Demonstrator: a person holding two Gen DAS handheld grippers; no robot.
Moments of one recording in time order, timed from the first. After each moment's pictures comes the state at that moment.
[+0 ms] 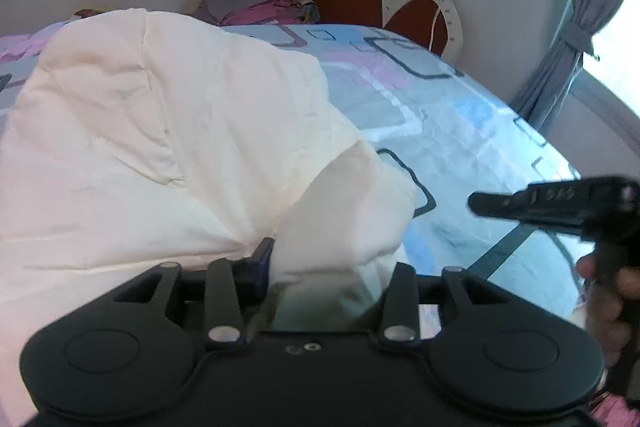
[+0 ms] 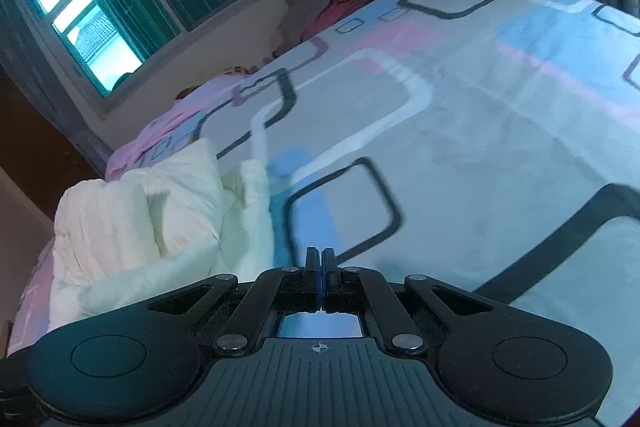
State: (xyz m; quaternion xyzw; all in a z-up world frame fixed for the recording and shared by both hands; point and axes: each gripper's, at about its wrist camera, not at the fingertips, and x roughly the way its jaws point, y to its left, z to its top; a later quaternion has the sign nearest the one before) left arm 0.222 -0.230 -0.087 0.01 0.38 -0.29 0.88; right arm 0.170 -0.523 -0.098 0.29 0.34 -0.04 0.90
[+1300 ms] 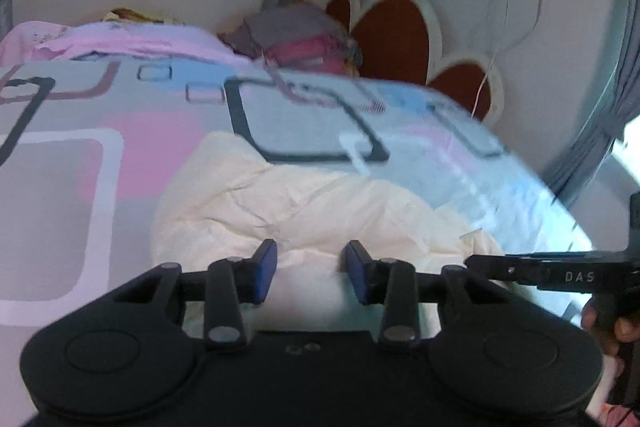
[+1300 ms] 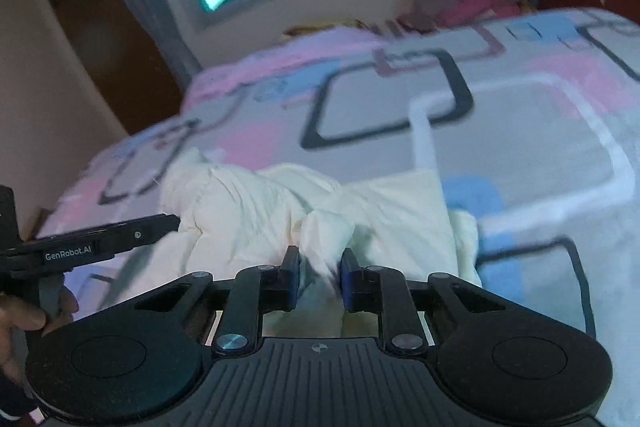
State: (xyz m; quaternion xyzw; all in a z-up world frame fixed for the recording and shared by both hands) left arm 0.352 -0.117 -0.081 -0.06 0.36 -0.27 0.89; right arm 0.305 -0.406 -0.093 0.18 0.39 0.12 0.90
